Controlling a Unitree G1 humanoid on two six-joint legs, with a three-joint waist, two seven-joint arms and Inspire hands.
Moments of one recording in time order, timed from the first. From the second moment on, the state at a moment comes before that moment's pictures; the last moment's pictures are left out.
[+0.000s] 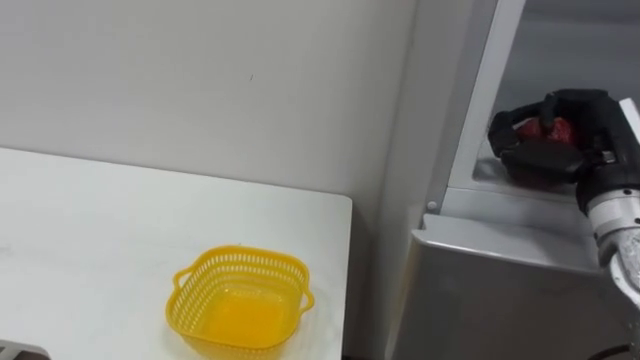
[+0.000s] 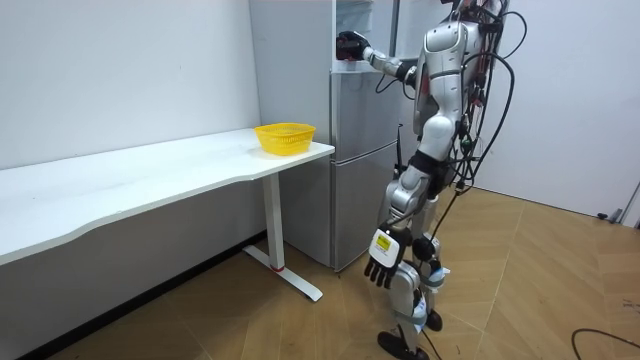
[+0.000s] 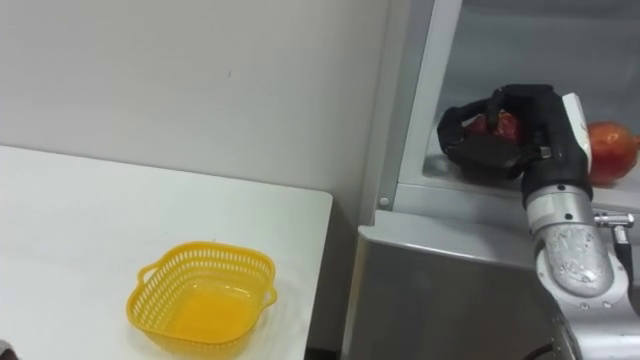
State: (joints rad) left arm 0.28 0.26 0.07 0.99 0.36 0.12 -0.16; right arm -0.59 -0.49 -0.06 0.27 0.15 0.00 -0.20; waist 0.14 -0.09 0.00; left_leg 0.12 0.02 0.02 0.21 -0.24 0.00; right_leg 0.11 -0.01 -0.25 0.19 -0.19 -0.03
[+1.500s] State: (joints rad) left arm 0.25 0.25 0.02 1.05 0.34 0.05 -0.11; right arm -0.56 -0.43 0.22 -0.49 -0.27 -0.12 -0.17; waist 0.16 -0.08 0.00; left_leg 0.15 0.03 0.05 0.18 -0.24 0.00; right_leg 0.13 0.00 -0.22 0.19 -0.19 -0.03
